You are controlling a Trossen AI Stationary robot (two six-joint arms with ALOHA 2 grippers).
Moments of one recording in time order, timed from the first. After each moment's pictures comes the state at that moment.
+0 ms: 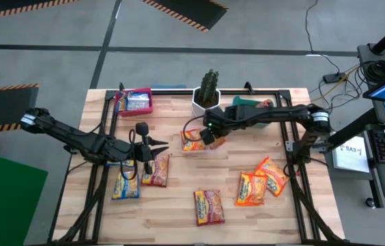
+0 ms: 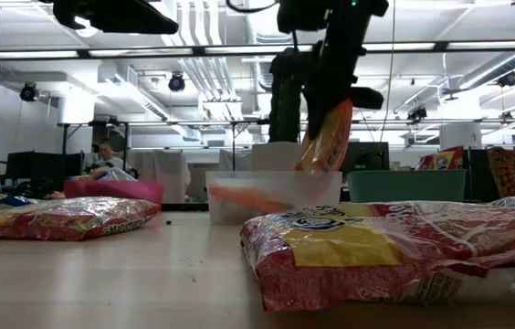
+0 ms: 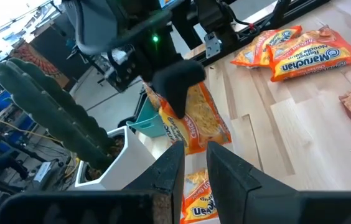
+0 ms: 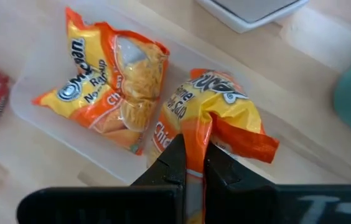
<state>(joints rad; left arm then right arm) -0.34 0.97 0.66 0.00 -0.62 0.41 -0.14 1.74 1.44 -0.91 0.15 0.84</state>
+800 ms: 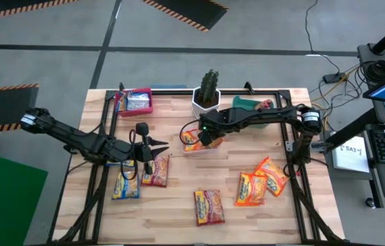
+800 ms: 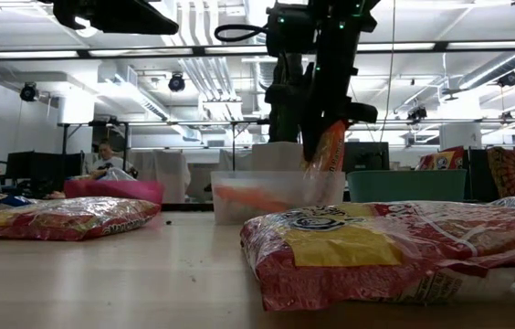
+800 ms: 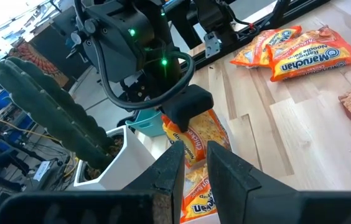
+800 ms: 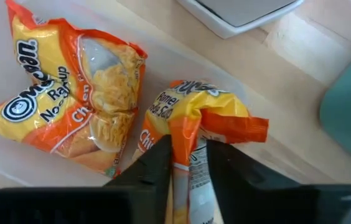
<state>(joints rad) -0.34 0.98 0.66 0.00 -0.62 0.40 -0.14 1.83 1.45 -0.90 0.24 0.81</state>
